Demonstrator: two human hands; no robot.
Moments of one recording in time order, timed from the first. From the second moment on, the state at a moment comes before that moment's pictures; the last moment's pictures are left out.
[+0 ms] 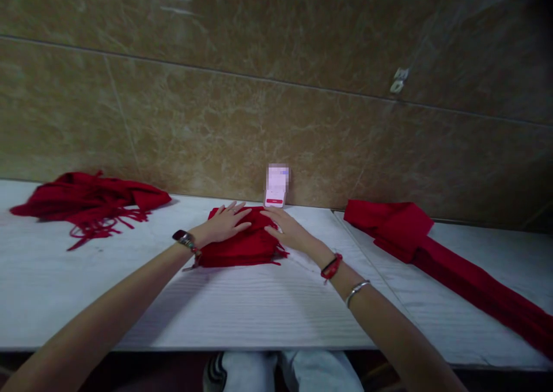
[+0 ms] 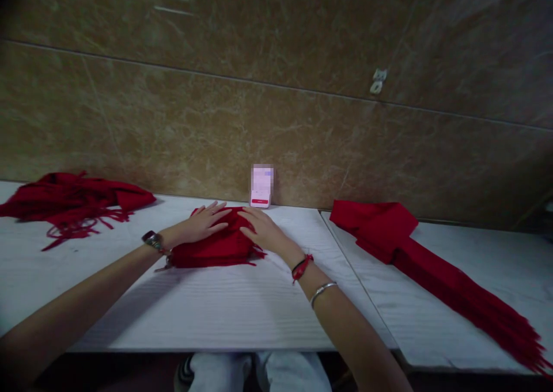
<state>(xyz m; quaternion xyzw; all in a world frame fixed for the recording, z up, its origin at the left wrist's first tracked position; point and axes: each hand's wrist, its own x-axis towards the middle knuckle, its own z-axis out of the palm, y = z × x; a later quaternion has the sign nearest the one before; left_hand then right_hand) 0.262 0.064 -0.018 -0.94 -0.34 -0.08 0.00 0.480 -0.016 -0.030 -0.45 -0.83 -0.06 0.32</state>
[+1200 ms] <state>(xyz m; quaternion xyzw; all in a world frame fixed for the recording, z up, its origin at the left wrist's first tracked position) 0.221 0.061 -0.013 -0.93 -0.36 -0.09 0.04 0.470 0.028 -0.068 -0.58 -0.72 0.03 0.39</state>
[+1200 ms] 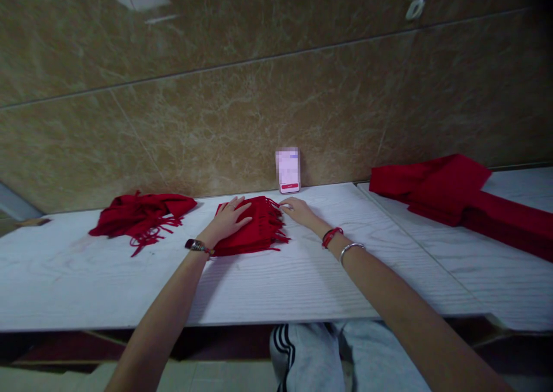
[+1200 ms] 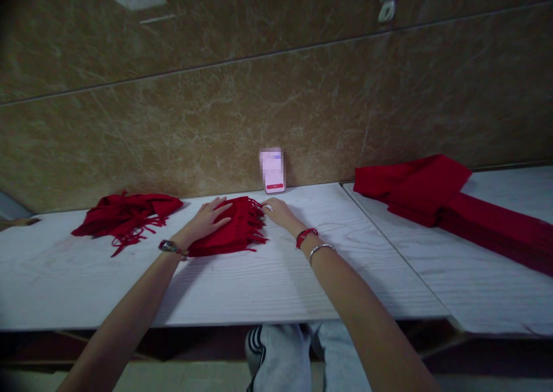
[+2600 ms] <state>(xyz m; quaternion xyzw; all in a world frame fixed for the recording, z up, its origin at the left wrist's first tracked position) 0.175 0.100 -0.020 -0.81 -0.56 -0.18 -0.02 0.401 0.086 -0.012 -0.61 -0.75 0.00 0.27</state>
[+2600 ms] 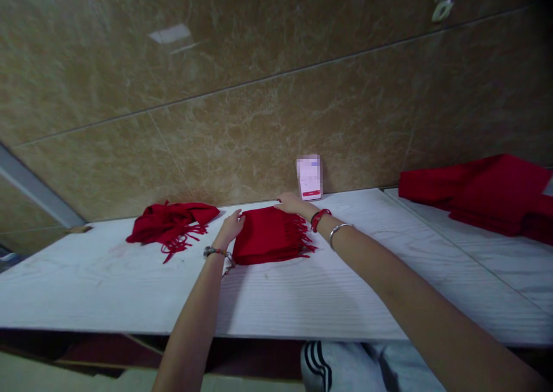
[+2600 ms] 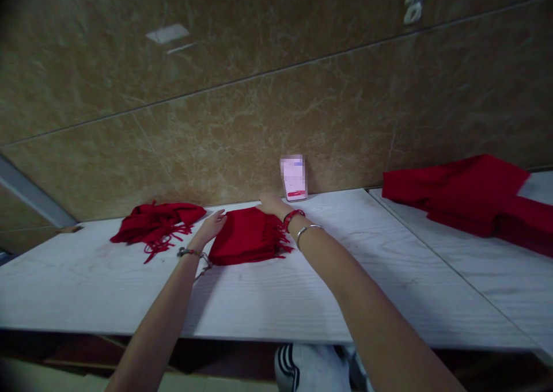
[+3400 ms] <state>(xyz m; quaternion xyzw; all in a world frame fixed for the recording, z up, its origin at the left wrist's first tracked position) 0.176 0.096 -0.020 -0.78 -0.61 -0.16 -0.07 0.401 0.079 0.000 -0.59 -0.76 0.10 0.25</state>
